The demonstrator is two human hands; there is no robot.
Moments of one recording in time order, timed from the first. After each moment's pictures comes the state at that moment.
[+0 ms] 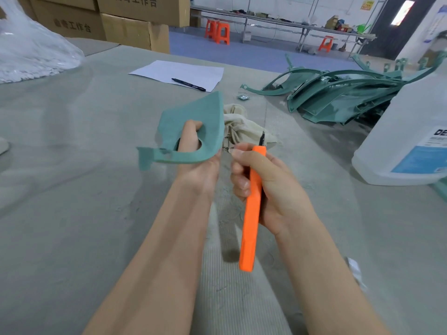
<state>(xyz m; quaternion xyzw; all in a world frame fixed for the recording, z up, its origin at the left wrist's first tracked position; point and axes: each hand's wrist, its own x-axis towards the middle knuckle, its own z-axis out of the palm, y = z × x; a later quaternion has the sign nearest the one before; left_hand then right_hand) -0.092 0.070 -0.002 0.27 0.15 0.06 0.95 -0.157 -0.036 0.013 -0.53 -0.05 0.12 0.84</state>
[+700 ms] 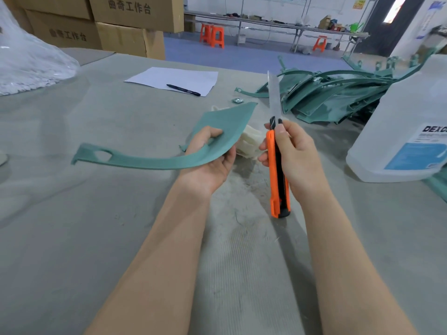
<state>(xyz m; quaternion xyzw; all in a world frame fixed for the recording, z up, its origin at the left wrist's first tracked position) -0.105 0.059 0.013 0.26 0.12 -0.08 0.95 -0.109 -0.084 0.012 -0.74 -0.05 -0.13 0.66</state>
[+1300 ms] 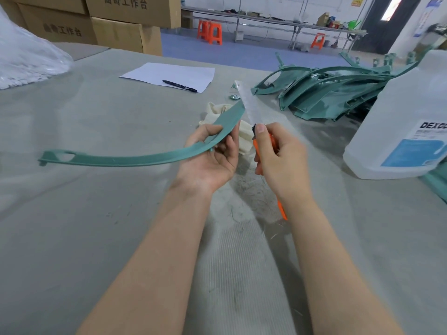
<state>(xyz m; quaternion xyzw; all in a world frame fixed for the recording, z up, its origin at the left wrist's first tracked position) -0.114 0.056 0.016 0.11 0.10 -0.17 0.97 -0.113 -0.069 -0.002 -0.81 -0.09 -0.25 0.52</state>
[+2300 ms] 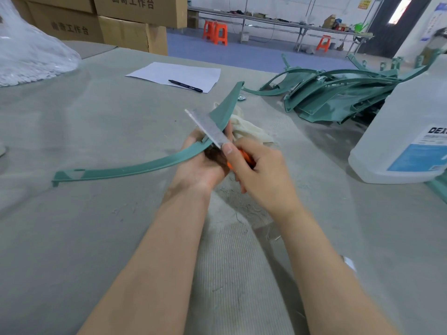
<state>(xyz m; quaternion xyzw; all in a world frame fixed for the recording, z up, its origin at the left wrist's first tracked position) -0.112 0.063 0.014 0.04 0.10 -0.10 0.99 -0.131 -0.049 -0.002 -0.84 -0.23 -0.17 0.46</state>
